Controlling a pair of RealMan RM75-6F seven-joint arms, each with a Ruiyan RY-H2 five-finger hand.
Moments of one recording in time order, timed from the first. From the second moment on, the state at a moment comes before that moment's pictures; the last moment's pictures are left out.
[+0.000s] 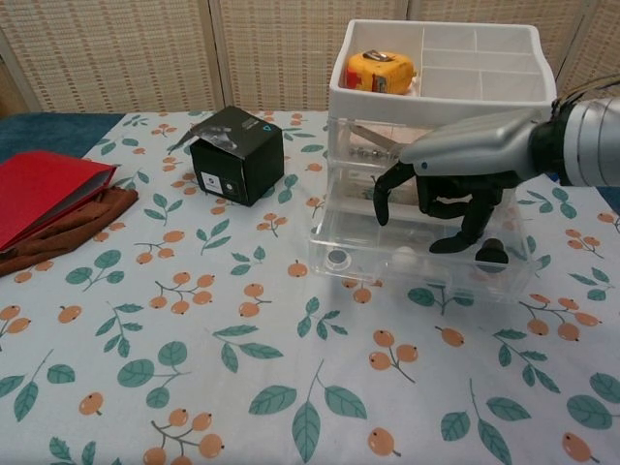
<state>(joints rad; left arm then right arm) -0.15 -1.12 -0.04 -1.61 1.45 1.40 0.03 0.93 -1.21 0.07 -1.78 -1.11 0.67 -0.42</state>
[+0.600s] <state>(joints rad) -0.15 -1.12 -0.04 -1.62 1.45 1.39 0.04 0.96 -1.25 0.05 -1.74 -1.08 0.68 -0.42</state>
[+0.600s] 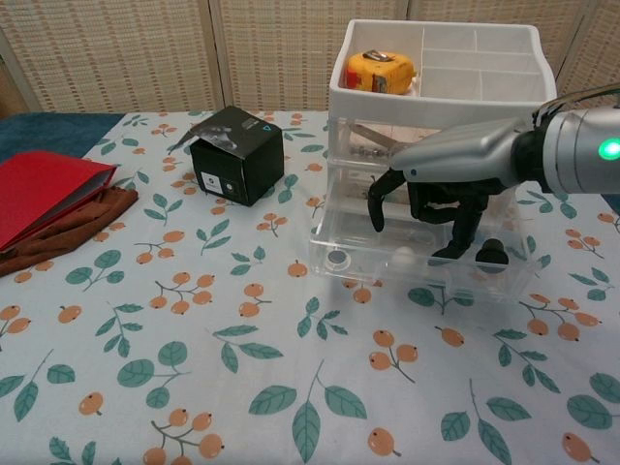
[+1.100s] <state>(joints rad) -0.15 -1.12 -0.04 -1.62 1.45 1.39 0.05 0.96 -1.29 0.05 -1.71 -1.10 0.70 -0.40</state>
